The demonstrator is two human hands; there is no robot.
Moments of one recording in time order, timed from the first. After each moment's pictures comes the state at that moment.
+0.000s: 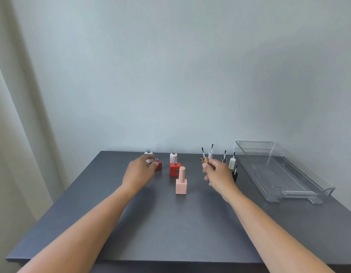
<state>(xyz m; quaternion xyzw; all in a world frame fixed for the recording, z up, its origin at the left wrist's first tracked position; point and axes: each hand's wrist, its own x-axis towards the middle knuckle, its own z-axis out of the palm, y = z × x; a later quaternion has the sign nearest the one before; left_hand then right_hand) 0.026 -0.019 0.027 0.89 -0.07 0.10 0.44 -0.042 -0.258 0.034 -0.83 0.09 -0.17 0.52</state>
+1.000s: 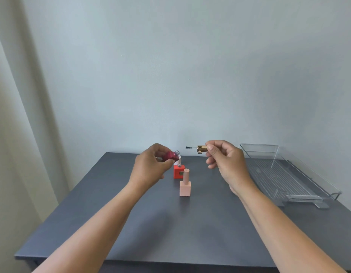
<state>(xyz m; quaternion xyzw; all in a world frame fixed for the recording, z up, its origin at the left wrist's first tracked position) -0.027 -0.030 0.081 0.79 -0.14 0.11 0.58 -0.069 -0.243 0.094 -0.72 -0.04 -0.27 0.64</state>
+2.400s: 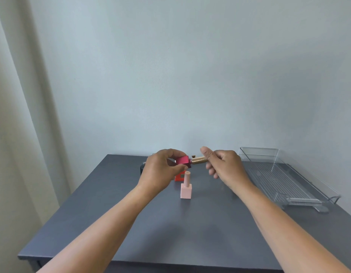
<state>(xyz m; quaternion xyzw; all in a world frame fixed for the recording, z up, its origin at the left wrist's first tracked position) -0.052 -0.045 0.095 0.80 -0.21 0.10 0.55 -0.079 -0.241 0.104 -0.85 0.00 -0.23 0.48</state>
